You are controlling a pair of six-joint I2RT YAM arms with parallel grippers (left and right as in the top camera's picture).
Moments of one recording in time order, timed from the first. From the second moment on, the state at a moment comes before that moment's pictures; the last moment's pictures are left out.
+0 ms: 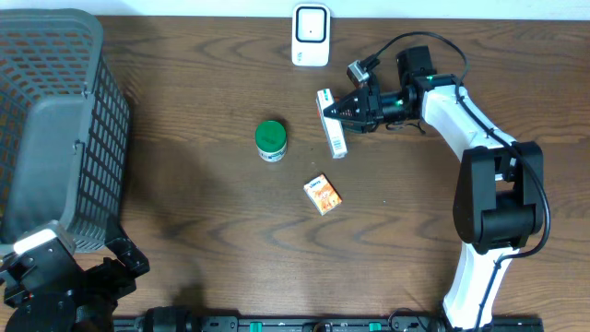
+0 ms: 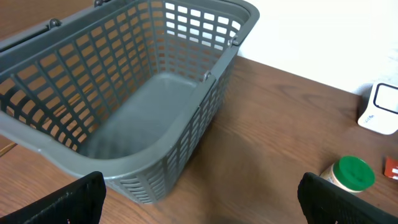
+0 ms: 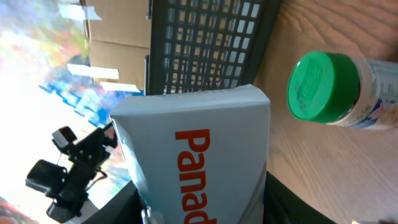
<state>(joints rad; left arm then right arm) 0.09 0.45 1.20 -1.18 -0.29 -0.20 0.15 2.11 1.54 -0.68 -1.52 0.12</state>
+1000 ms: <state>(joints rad) 0.09 0.45 1.20 -1.18 -0.29 -0.20 0.23 2.09 1.54 -0.18 -0.91 0.30</state>
